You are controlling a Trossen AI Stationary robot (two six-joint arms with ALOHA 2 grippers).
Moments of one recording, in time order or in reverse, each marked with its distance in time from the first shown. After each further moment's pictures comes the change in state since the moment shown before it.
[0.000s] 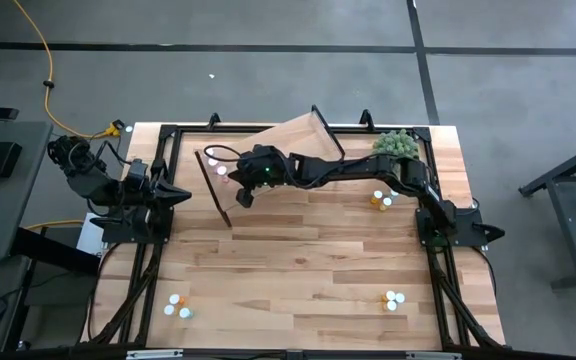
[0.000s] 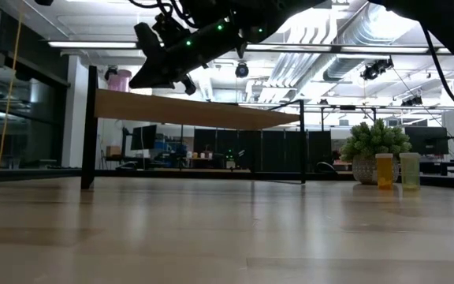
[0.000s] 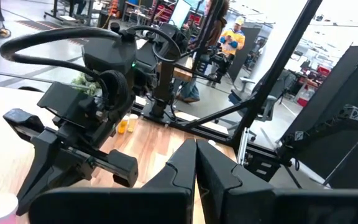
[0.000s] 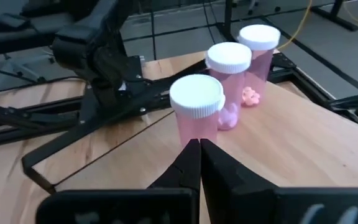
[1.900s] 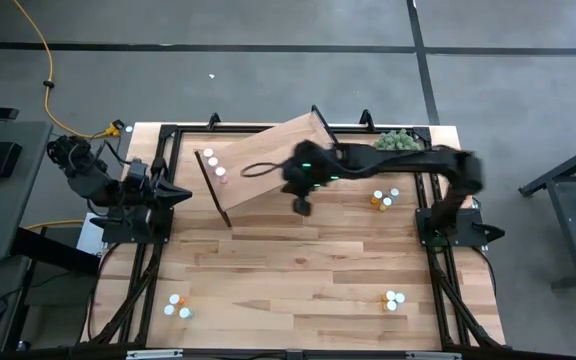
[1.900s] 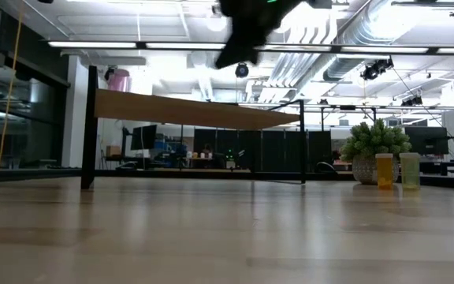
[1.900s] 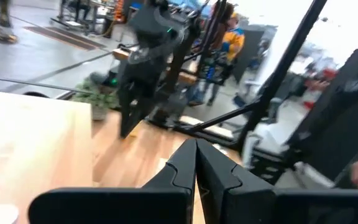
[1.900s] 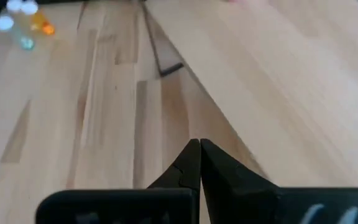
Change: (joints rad) left arm 0.000 0.029 0.000 0.033 -0.029 0.021; right arm 0.000 -0.518 -0.346 -0.560 -0.123 -0.114
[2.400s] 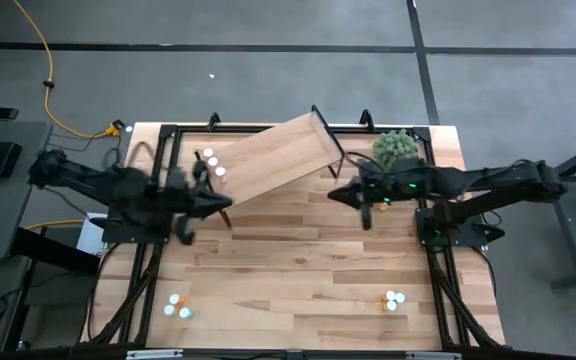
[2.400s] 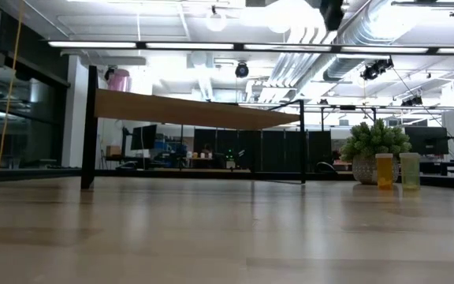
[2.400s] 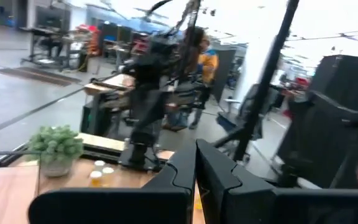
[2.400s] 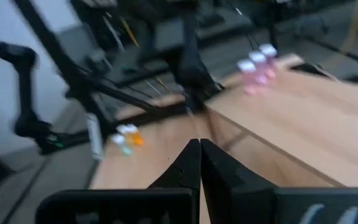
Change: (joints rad) left arm 0.410 0.400 0.001 0.578 0.483 0.173; right arm 0.183 -0.703 -0.639 0.535 0.120 0.315
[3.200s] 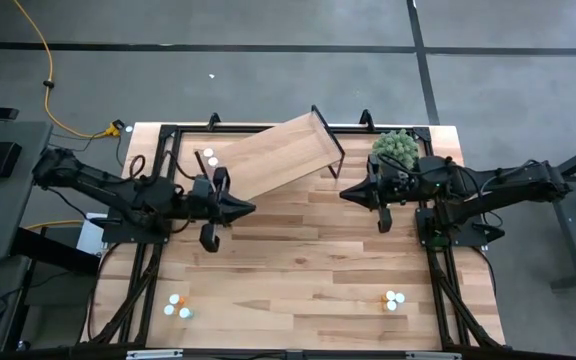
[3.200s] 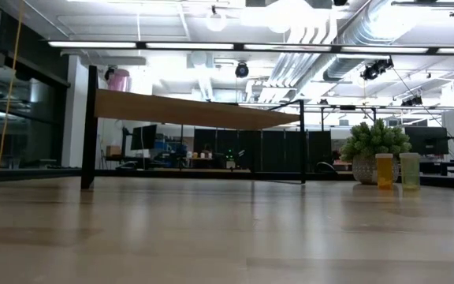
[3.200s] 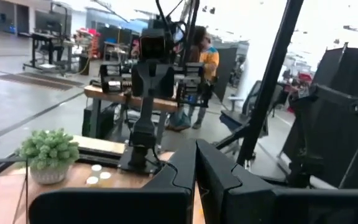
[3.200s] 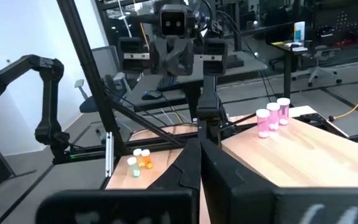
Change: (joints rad) left arm -0.004 0.161 -0.001 0.167 0.001 0.044; right arm 0.041 -0.090 -0.008 0.061 -0.004 -0.131
